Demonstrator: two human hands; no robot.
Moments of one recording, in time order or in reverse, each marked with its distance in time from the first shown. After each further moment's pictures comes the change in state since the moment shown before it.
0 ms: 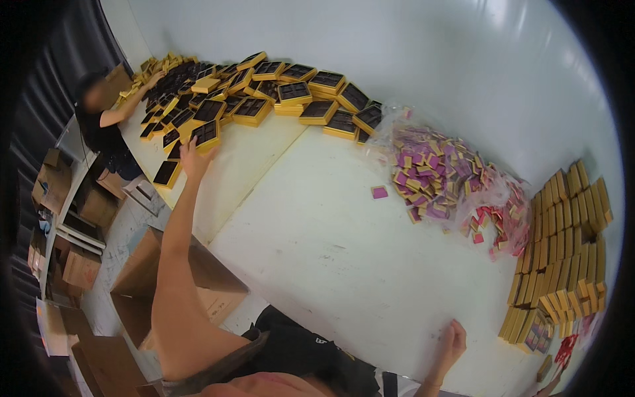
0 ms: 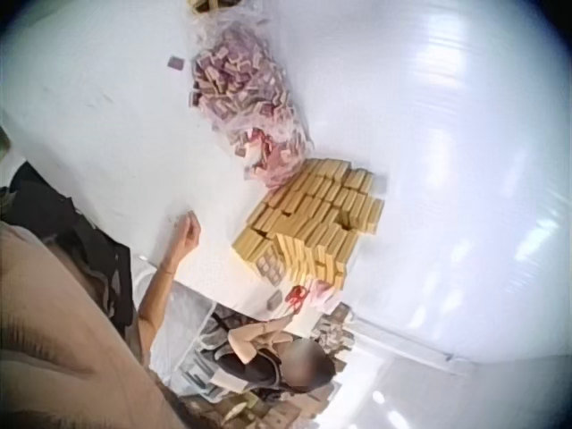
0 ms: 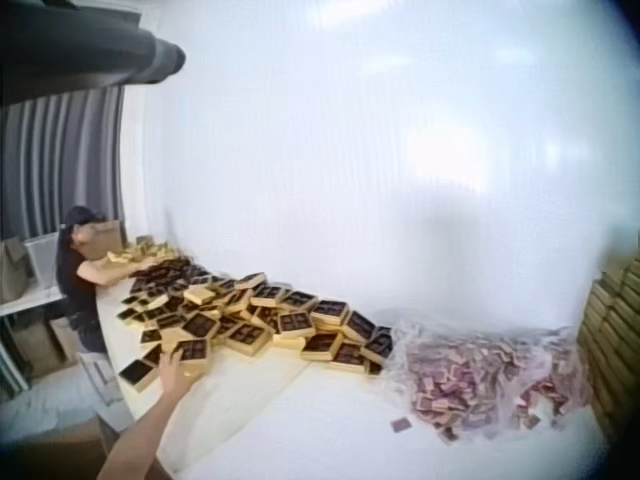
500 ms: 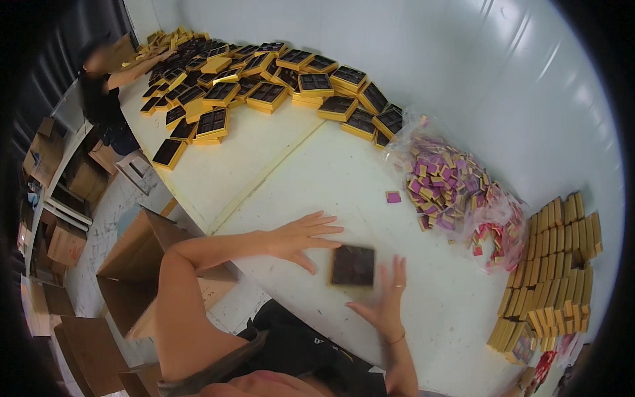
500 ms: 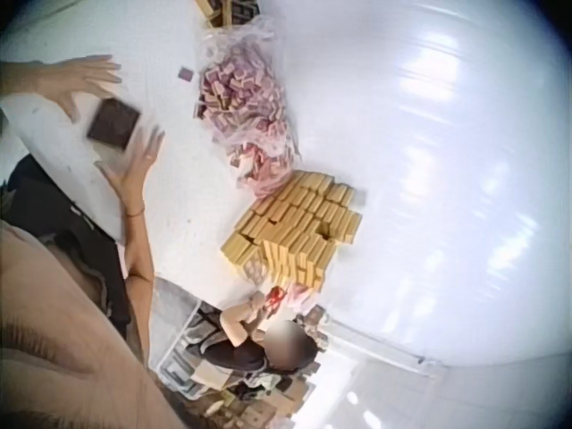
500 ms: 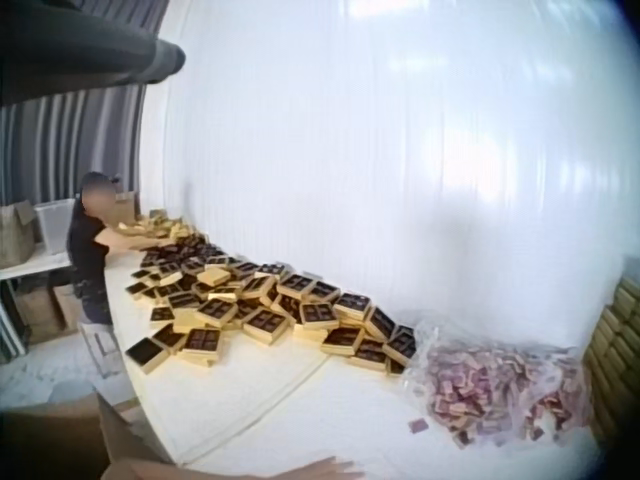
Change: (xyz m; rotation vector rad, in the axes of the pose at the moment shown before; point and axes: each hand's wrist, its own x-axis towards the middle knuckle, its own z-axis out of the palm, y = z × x) left_hand -0.177 0.181 -0.100 -0.967 -0.879 1.189; right_hand -0.005 -0.071 0.197 -0.399 -0.523 -0.918
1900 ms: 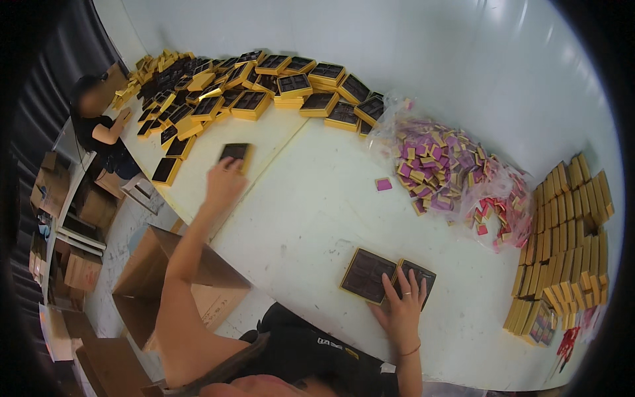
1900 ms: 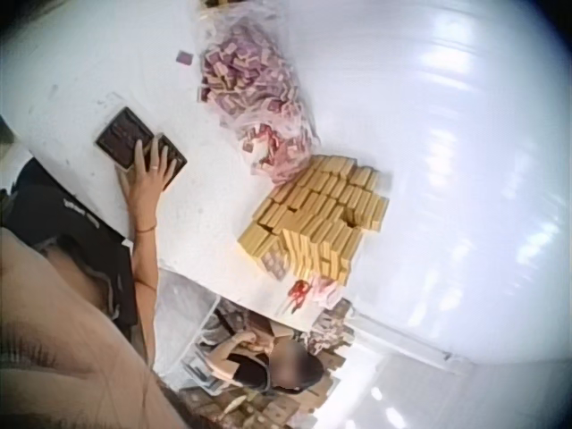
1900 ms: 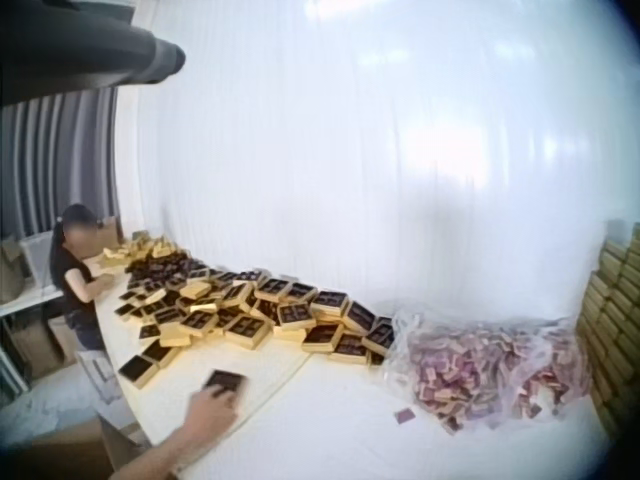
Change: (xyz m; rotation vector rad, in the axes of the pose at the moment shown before) left_hand -0.096 -0.090 -0.086 0.640 0.337 -0.923; right_hand -0.048 0.007 -0.036 -0.349 -0.178 0.159
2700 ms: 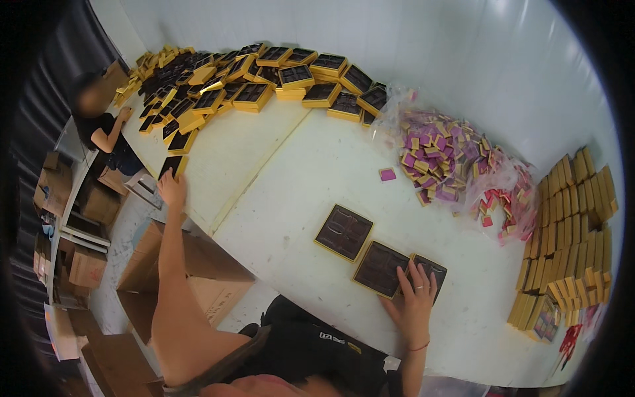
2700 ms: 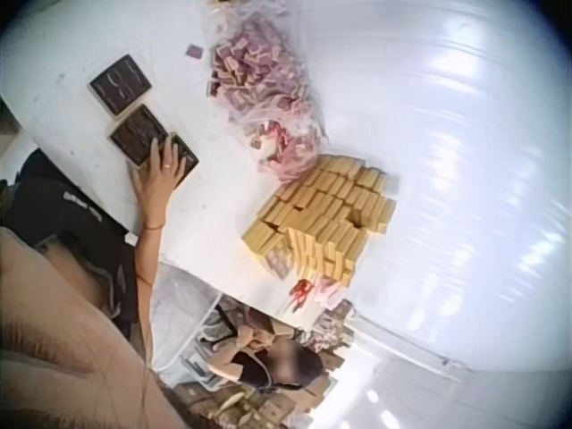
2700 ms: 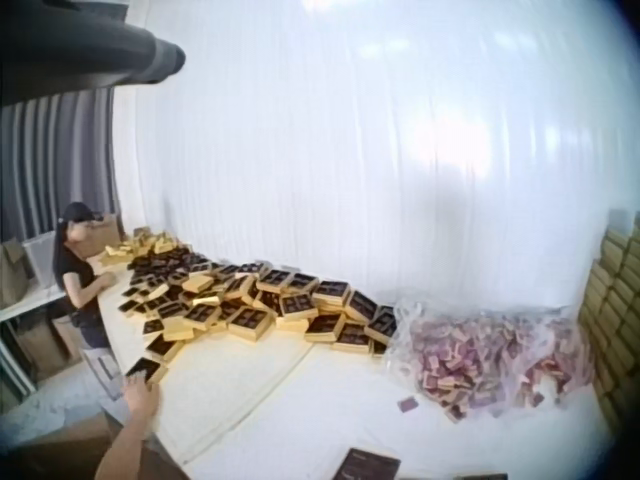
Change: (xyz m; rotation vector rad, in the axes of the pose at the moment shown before) left_hand -0.061 -0.185 -0.012 0.306 0.276 -0.636; right_hand -0.003 0.008 -0.008 0.029 0.023 0.032
